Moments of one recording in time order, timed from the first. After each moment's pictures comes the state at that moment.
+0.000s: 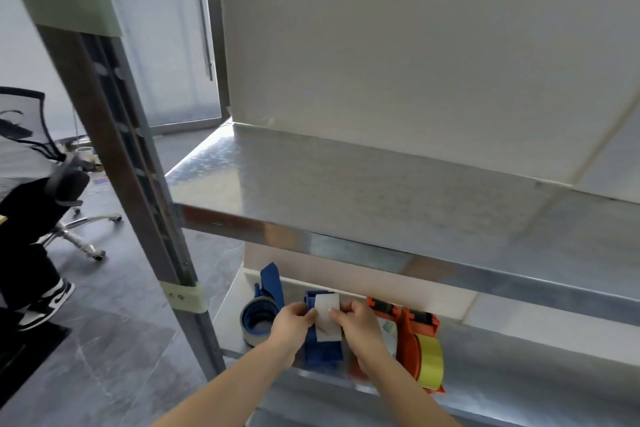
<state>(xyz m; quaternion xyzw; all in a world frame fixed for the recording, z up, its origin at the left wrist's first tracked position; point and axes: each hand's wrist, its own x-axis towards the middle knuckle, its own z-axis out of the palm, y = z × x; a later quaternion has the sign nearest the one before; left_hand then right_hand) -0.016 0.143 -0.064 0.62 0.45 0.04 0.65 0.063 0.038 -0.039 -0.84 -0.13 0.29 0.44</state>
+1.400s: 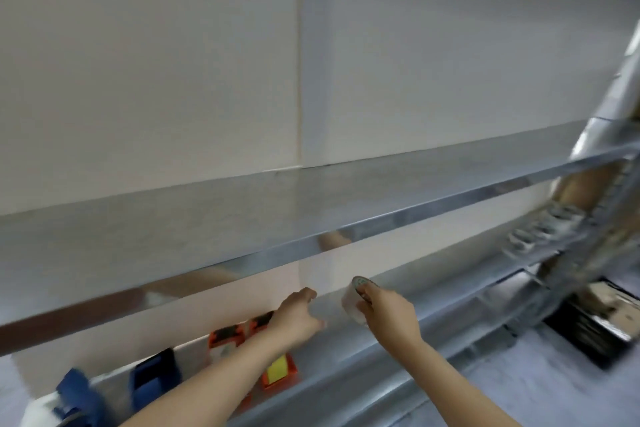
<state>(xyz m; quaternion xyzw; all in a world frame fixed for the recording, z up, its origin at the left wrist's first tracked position) 0.130 -0.076 0.033 0.92 0.05 -0.11 0.37 0.140 -0.267 0.045 -0.98 -0.11 -0.06 0.16</state>
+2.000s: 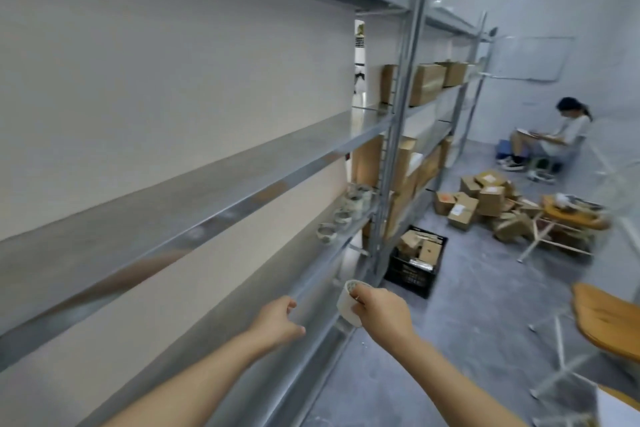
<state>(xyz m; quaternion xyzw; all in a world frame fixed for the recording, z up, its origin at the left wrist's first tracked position) 0.269 -0.481 0.040 0.91 -0.17 -0.22 0.31 0.172 -0.679 0.058 -0.98 0.11 -0.11 0.13</state>
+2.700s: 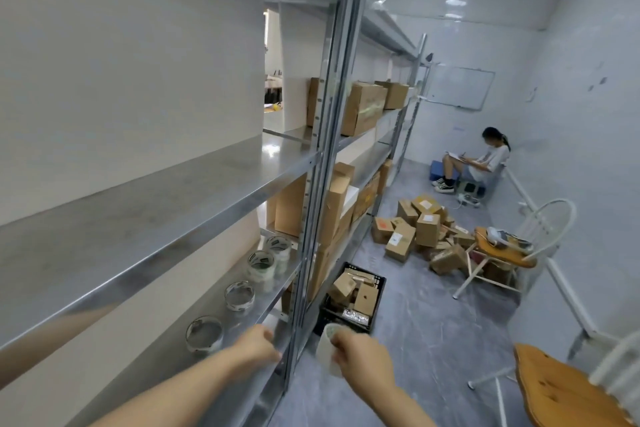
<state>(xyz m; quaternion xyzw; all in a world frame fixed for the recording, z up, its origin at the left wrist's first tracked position) 0.539 -0.845 -0.014 0.87 -0.18 -0.34 0.32 0.378 -0.999 0.031 -0.97 0.20 -0.05 0.12</state>
